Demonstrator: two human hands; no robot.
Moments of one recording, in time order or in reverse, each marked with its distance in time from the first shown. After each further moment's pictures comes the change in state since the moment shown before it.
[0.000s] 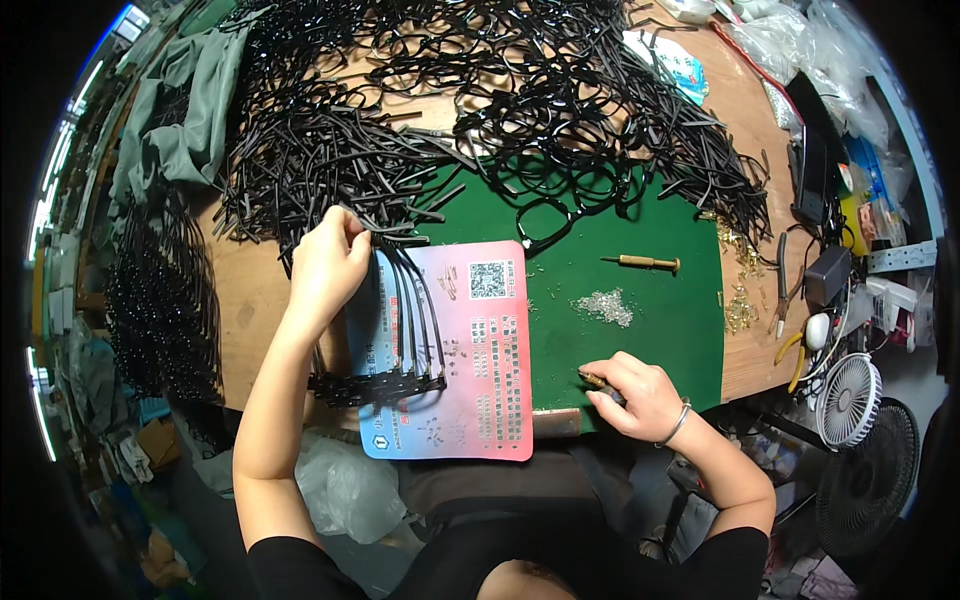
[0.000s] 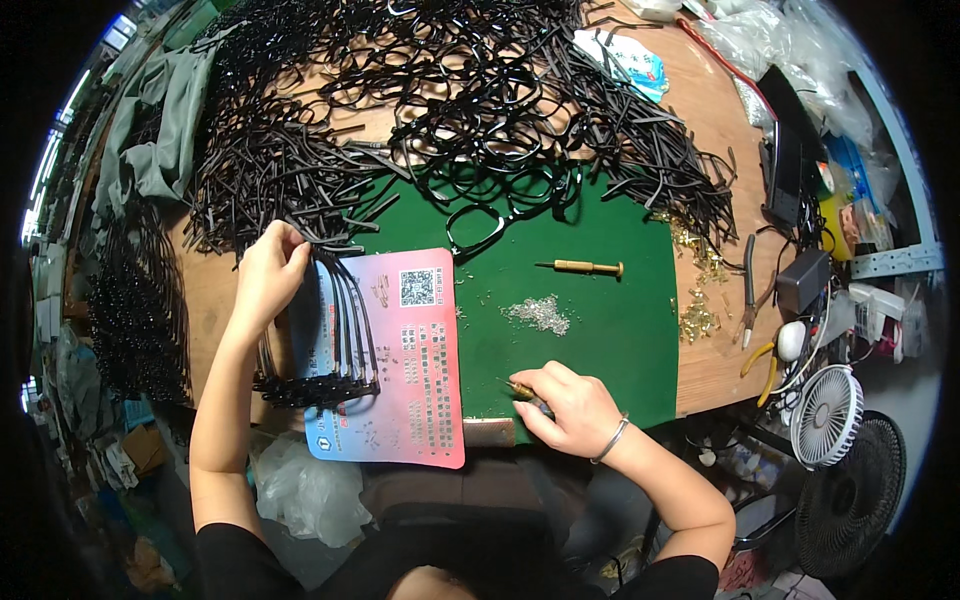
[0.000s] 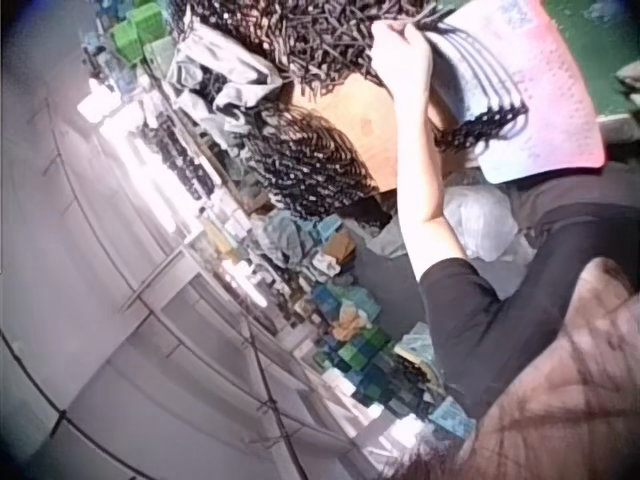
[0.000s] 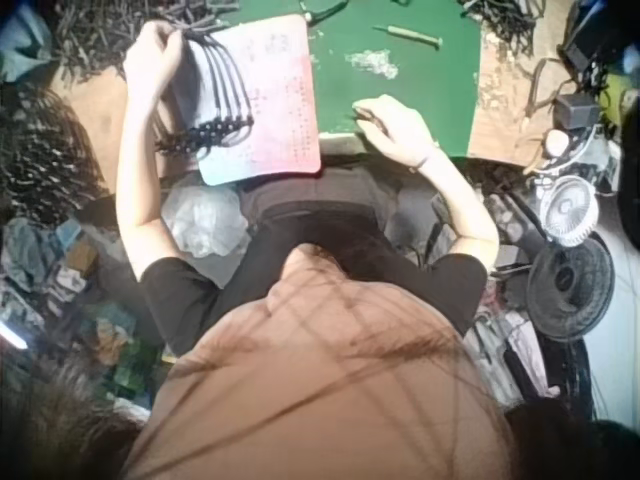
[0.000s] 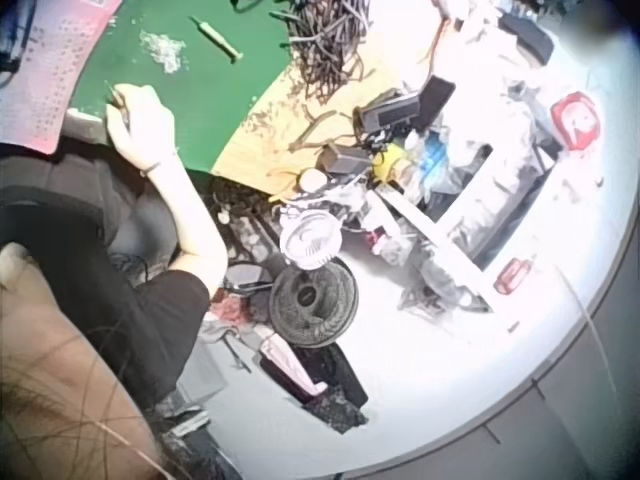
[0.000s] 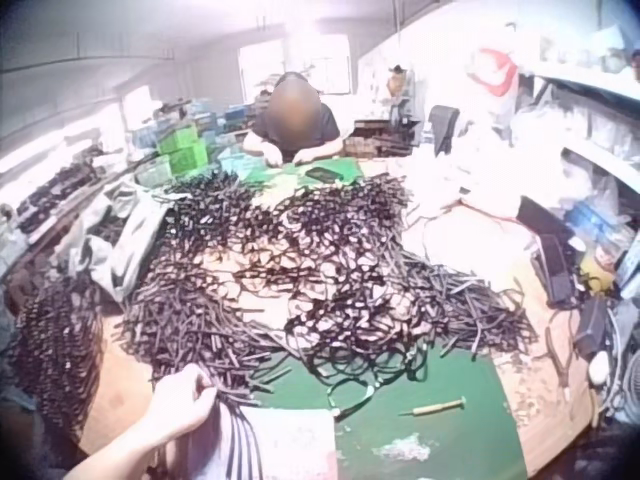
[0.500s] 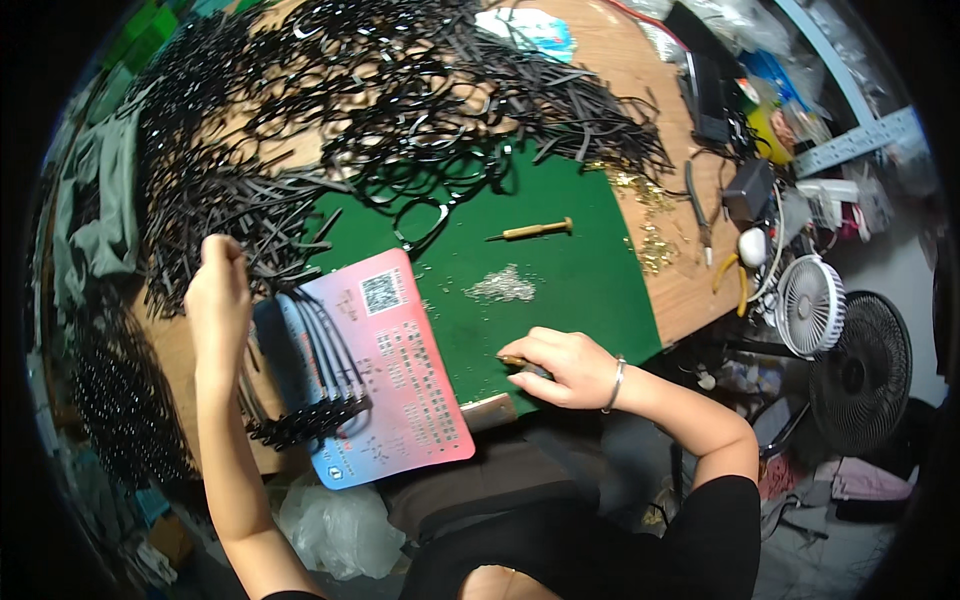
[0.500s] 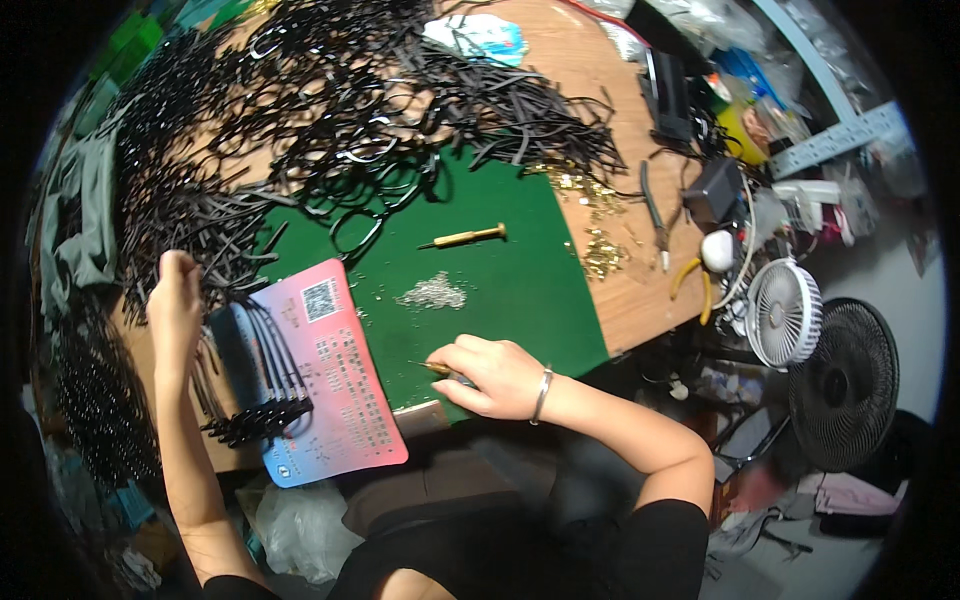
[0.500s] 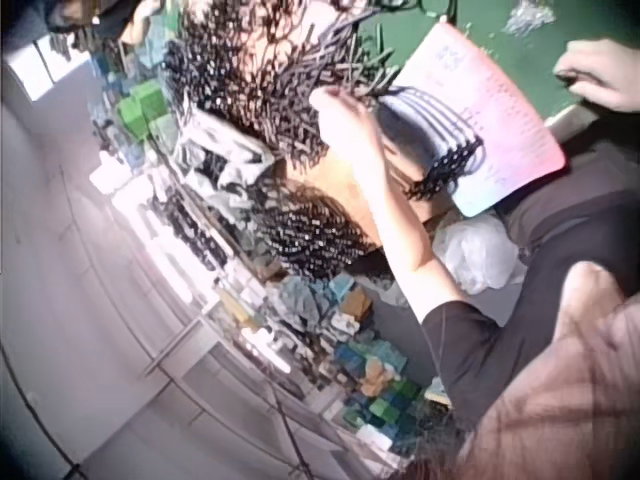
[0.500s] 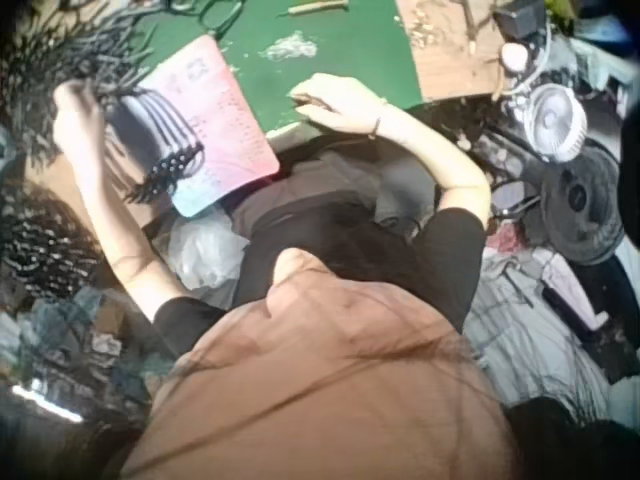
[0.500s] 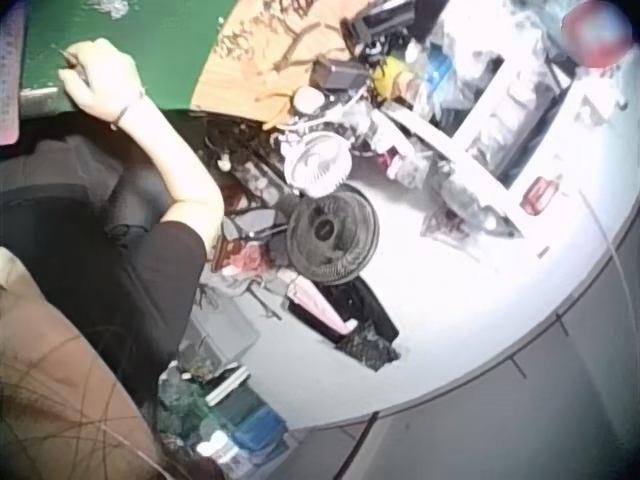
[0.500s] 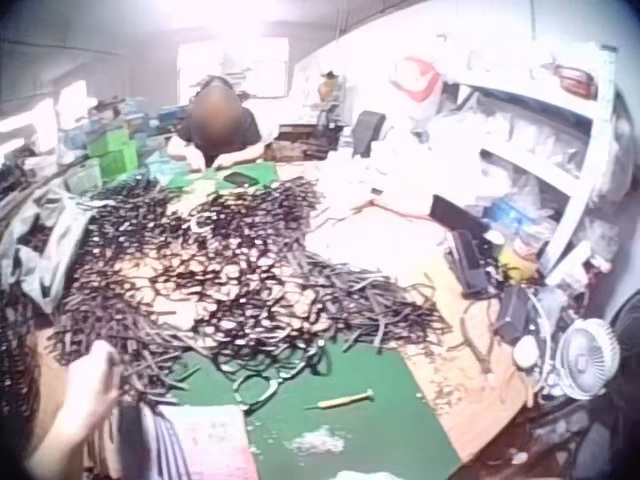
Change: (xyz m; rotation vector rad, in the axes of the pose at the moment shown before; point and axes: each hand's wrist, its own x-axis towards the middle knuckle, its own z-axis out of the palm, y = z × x) left_hand 0.013 0.029 -0.011 0.113 0.097 0.209; right_hand -0.014 0.015 -0.002 0.079 0.050 -0.010
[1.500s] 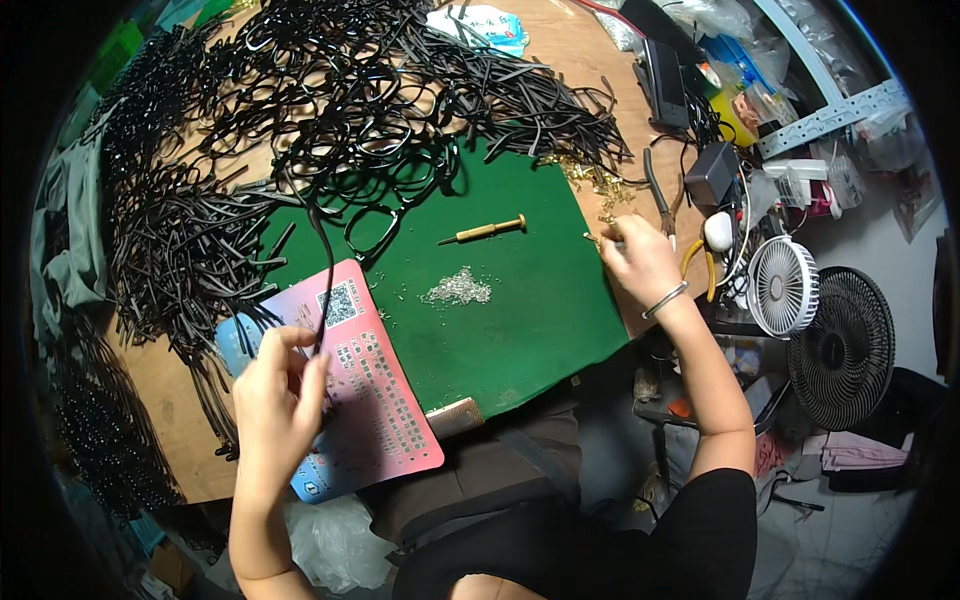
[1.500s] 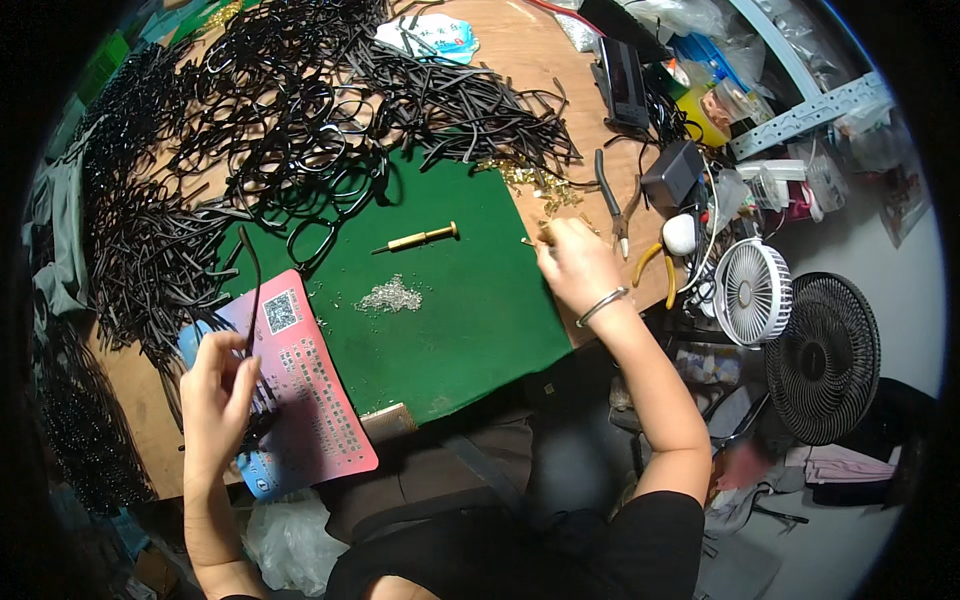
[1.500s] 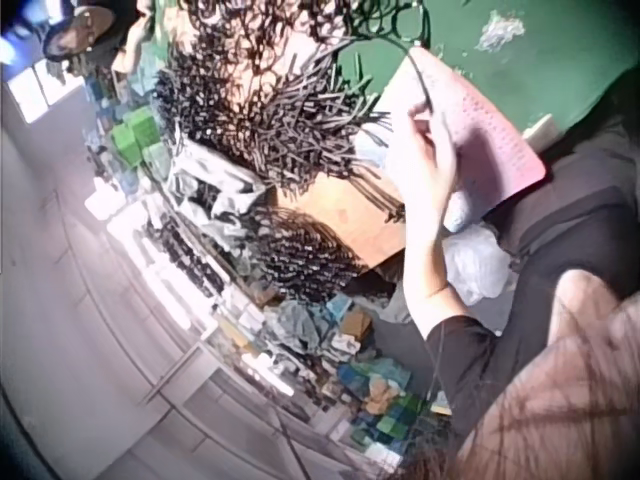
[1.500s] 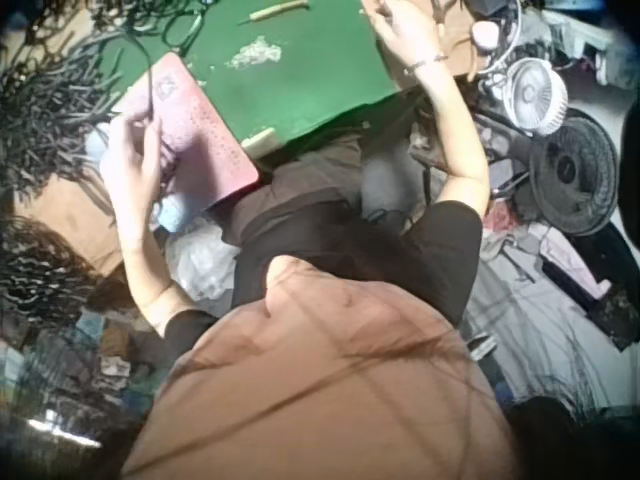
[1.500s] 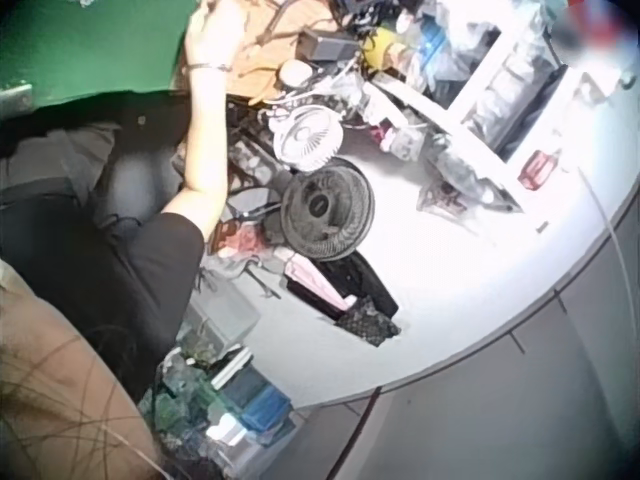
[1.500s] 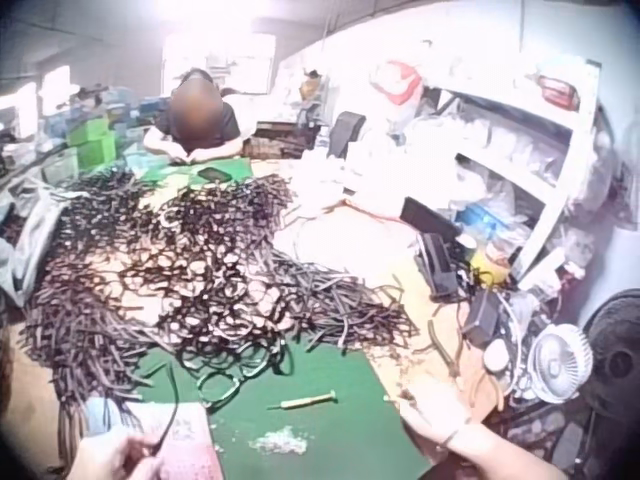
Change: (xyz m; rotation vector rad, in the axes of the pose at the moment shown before) left_hand -0.076 0.093 -0.019 -0.530 -0.261 0.046; right_hand -0.033 0.074 -0.098 -0.639 0.482 0.363
